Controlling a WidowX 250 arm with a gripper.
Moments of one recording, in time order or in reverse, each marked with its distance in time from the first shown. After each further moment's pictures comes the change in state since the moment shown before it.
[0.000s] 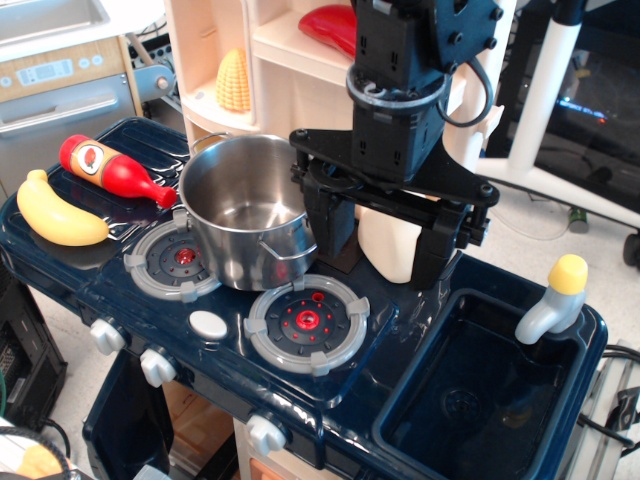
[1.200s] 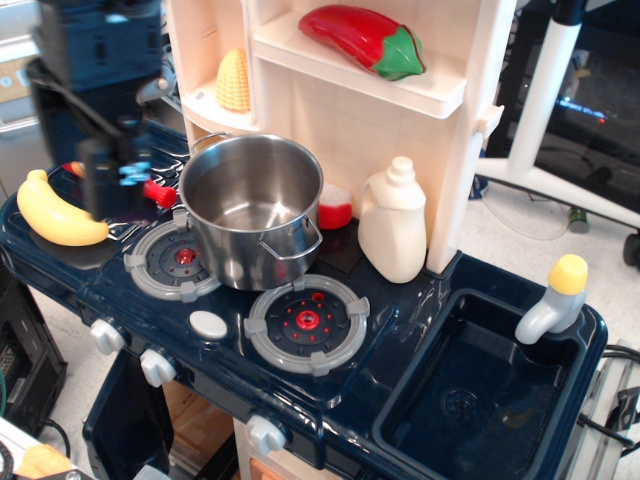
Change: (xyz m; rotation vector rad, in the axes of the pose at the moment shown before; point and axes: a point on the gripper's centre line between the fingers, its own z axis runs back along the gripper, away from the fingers) arm -0.045 0.152 0.036 0.108 0.143 -0.523
